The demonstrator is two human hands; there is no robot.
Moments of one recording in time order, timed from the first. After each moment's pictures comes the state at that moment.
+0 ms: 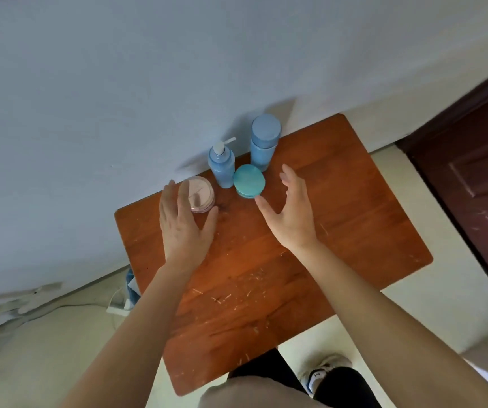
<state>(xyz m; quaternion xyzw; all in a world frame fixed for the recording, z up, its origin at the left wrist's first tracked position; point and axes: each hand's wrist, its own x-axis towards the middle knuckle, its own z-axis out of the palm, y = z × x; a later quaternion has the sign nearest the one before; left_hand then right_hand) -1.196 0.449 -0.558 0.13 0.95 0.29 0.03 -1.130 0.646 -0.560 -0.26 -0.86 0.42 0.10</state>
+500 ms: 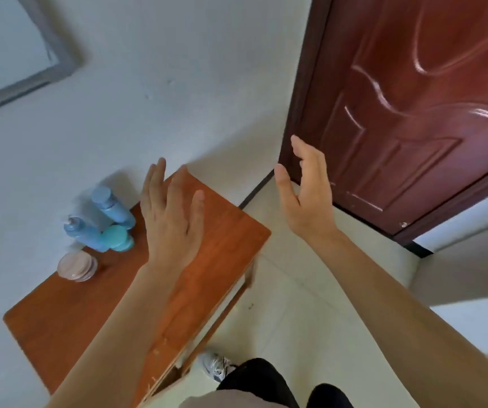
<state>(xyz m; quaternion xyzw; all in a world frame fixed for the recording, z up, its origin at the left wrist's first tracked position) -1.033 0.635 -0.380 0.43 0.81 0.38 -0.12 -0.874 0.800 -0.357 -0.30 -0.82 0.29 0.40</state>
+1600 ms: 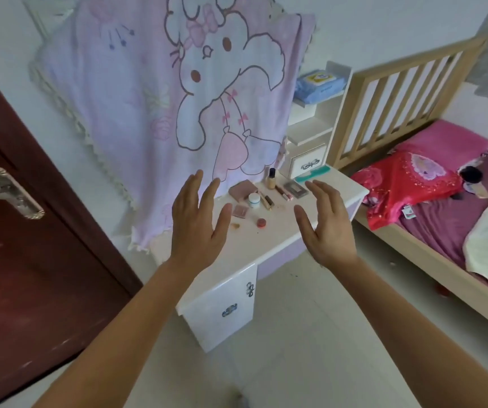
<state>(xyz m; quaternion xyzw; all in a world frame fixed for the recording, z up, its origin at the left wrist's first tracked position) -0.169 1.099 -0.308 0.87 0.31 0.37 0.10 0.037 0.951 -0.321 -0.73 -0.52 -0.14 0.42</state>
